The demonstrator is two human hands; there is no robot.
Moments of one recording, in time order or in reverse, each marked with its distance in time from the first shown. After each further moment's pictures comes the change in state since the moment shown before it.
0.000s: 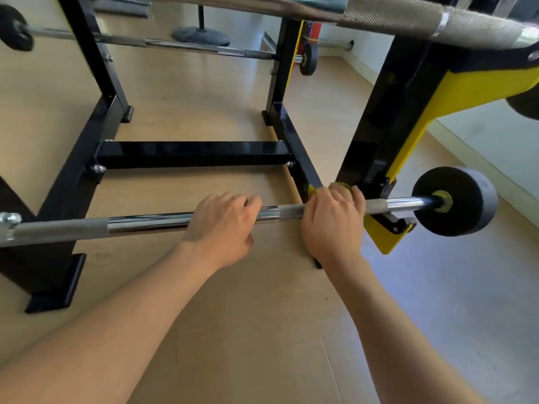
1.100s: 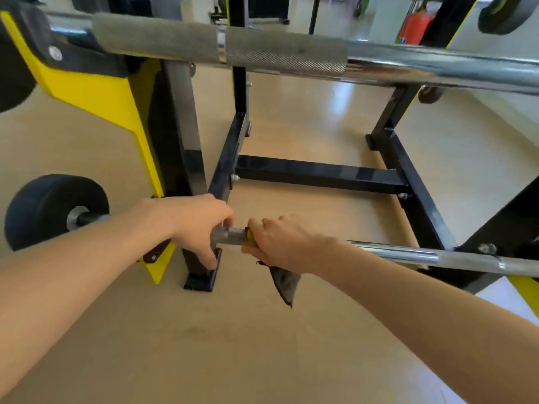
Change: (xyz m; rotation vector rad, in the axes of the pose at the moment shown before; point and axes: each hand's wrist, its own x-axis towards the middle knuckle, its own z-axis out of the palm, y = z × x) left_hand -0.127 -0.267 -0.083 -0.171 -0.777 -0.246; right_hand -0.012 -0.307 0.018 -0.037 -0.595 -1.054
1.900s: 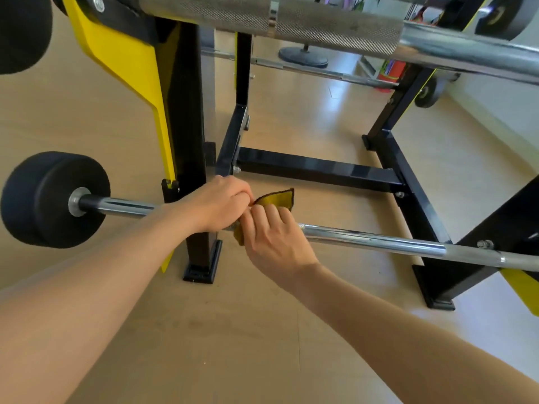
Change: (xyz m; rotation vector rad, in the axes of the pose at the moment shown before) left_hand 0.014 -0.008 0.032 -0.600 0.455 0.111; right_hand 0.002 -0.054 0.042 -0.302 0.406 0.079
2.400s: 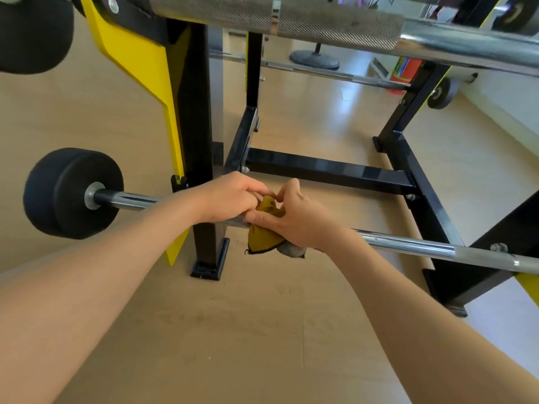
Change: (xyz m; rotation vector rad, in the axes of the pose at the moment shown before) left_hand -0.003 0.009 -0.008 -0.188 -0.198 -0.019; right_hand 0.028 0.055 -0.023 0.764 -0.475 0.478
